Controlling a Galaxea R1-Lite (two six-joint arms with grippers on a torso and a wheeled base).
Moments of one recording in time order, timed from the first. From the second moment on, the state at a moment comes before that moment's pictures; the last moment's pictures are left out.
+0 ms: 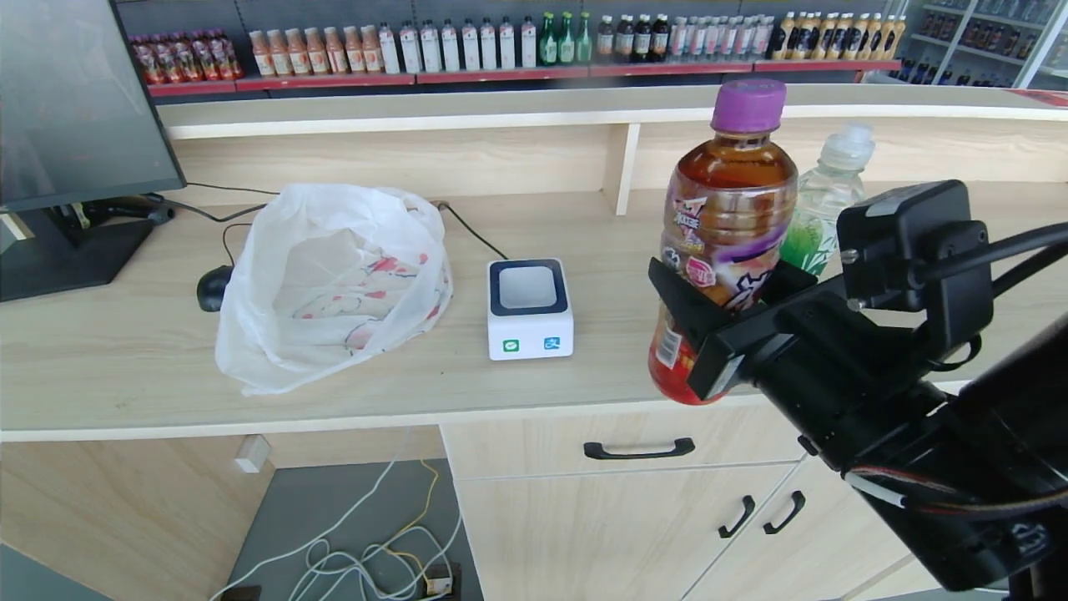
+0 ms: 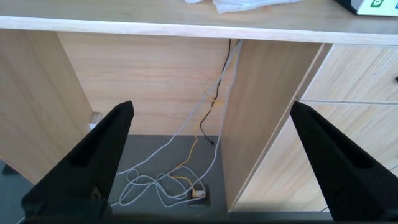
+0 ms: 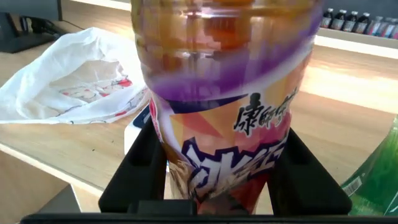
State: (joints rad) left arm 0.00 0.00 0.00 0.00 0.00 0.01; right arm 0.85 1.61 -0.59 -1.39 -0.38 -0.34
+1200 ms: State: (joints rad) left arm 0.00 0.00 0.00 0.00 0.00 0.00; right arm 0.86 1.72 -0.65 -1.56 -0.53 -0.45
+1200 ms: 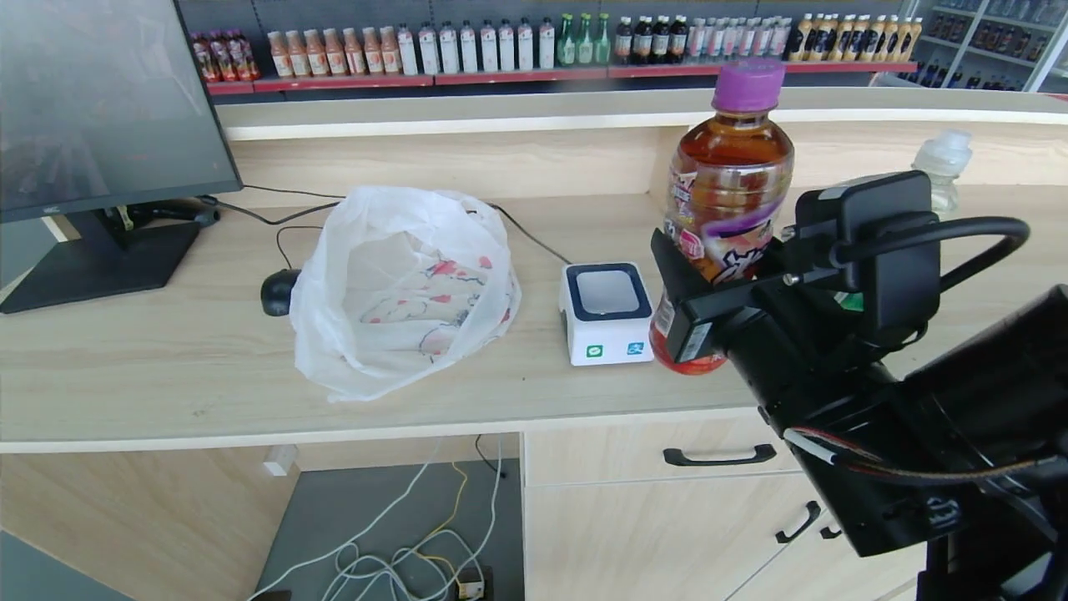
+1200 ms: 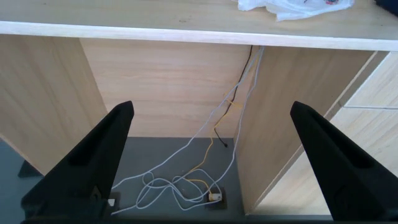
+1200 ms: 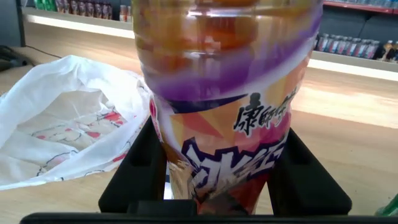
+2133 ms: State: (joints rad) left arm 0.00 0.00 0.00 0.00 0.00 0.01; right arm 0.81 1.78 -0.83 -1.41 -0.49 -0.80
